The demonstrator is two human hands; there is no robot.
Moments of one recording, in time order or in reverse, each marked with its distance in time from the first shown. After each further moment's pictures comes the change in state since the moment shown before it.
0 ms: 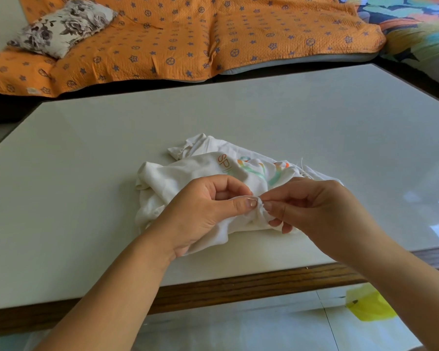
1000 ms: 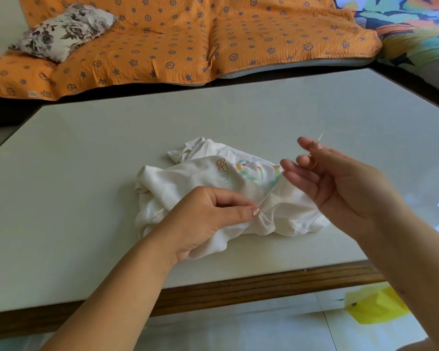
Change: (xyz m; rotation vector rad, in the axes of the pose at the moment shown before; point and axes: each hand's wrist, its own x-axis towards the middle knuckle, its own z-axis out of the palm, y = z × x) left_hand -0.002 0.001 0.004 0.114 0.013 -0.090; right_hand 0.033 0.003 -0.028 0.955 0.205 0.170
